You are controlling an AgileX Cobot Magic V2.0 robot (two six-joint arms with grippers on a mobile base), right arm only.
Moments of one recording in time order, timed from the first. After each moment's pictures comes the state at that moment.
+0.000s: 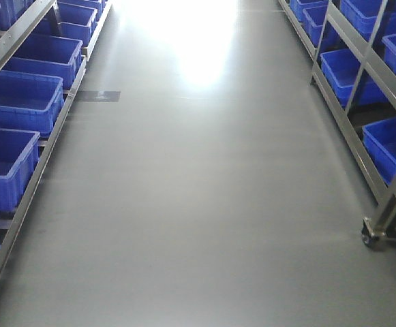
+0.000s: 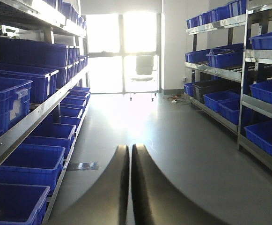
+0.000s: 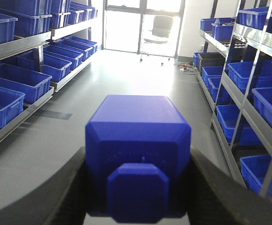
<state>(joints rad) 0.12 0.05 -0.25 -0.09 0.37 -0.04</state>
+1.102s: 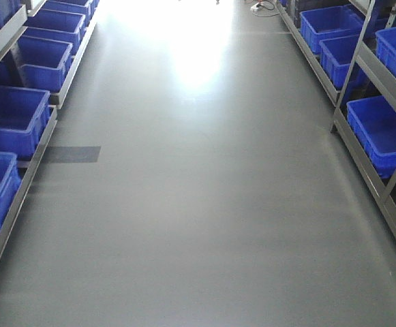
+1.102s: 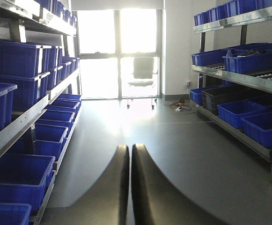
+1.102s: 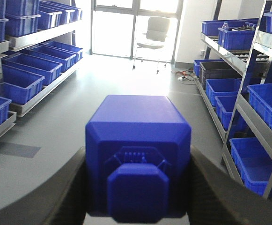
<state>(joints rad) 0.12 0.05 -0.25 -0.09 0.37 -0.04</state>
